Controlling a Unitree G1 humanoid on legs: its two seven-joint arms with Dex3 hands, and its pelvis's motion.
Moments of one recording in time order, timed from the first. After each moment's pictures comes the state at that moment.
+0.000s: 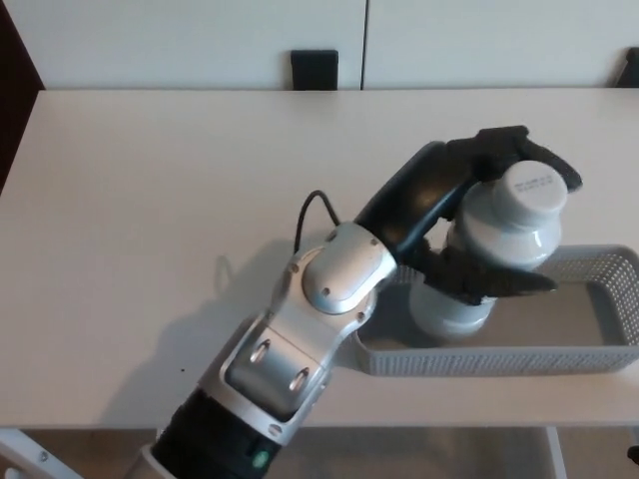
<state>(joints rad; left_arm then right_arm) -0.50 -0.01 -0.47 0.09 0.11 0.24 -0.15 0.47 -0.17 -0.23 0.04 0.05 -0.23 0.01</state>
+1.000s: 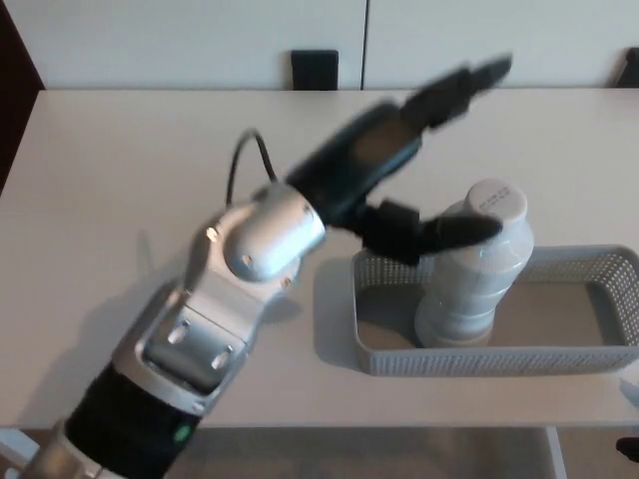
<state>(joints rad) -0.55 0.19 -0.42 -0.10 0.17 0.21 -0.27 0.45 -0.17 -0.20 0.02 0.01 -0.22 0.00</state>
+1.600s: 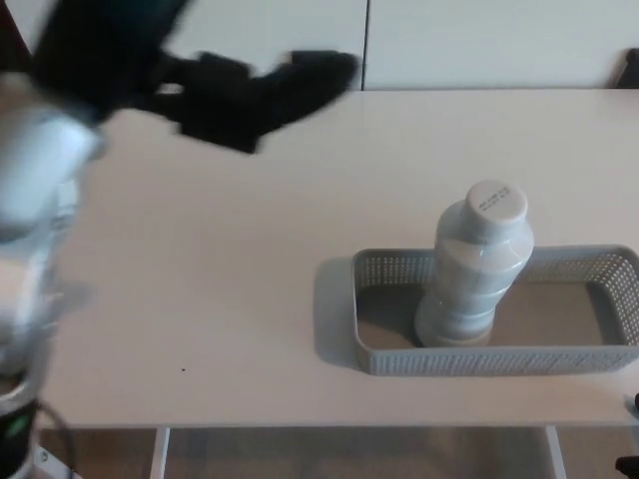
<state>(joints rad) -0.50 0.41 0.04 -0.57 -0.02 0.23 -0.35 0.49 -0.17 -0.20 0.03 0.01 -0.22 0.00</state>
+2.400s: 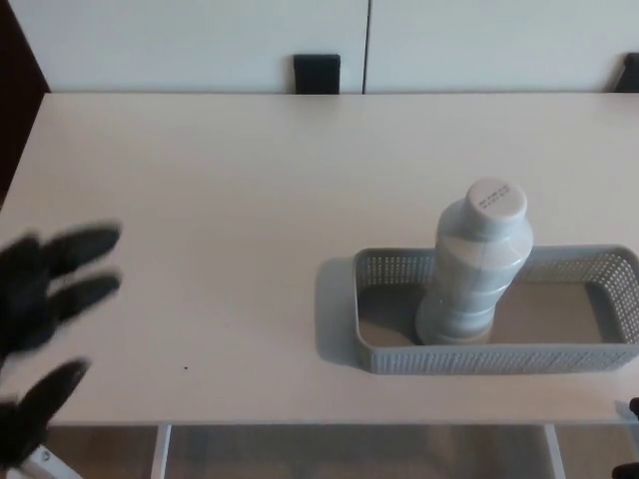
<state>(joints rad) 0.41 0.38 0.46 -0.56 -0.30 0.22 -0.65 0.48 -0.17 -0.20 0.03 0.00 -0.22 0.00</state>
